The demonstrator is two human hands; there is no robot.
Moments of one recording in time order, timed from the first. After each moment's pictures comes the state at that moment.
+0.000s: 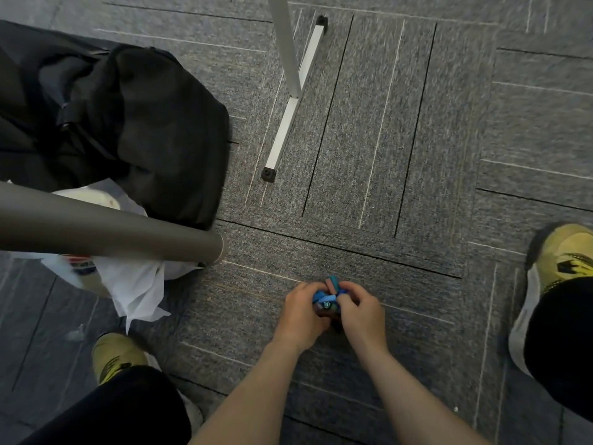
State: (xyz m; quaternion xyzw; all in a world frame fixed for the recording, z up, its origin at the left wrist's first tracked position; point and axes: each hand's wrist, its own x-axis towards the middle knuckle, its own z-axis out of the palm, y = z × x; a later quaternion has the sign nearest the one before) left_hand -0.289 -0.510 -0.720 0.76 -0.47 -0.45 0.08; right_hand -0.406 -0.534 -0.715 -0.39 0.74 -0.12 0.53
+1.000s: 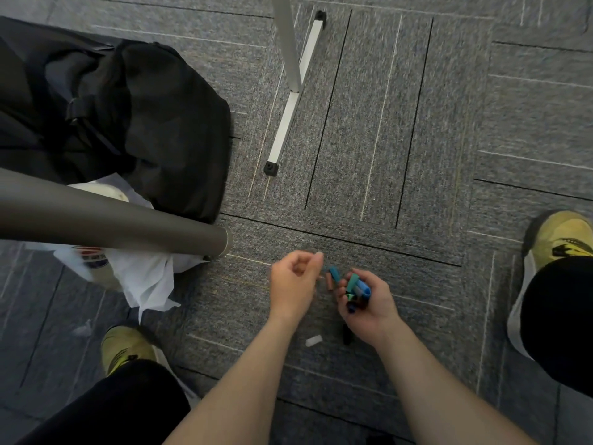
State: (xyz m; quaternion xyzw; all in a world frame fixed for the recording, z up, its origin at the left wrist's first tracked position) left_hand -0.275 -0.533 -0.672 0.76 -0.25 -0.50 0.33; right_hand -0.412 -0.552 -0.703 0.21 0.52 -0.25 0.79
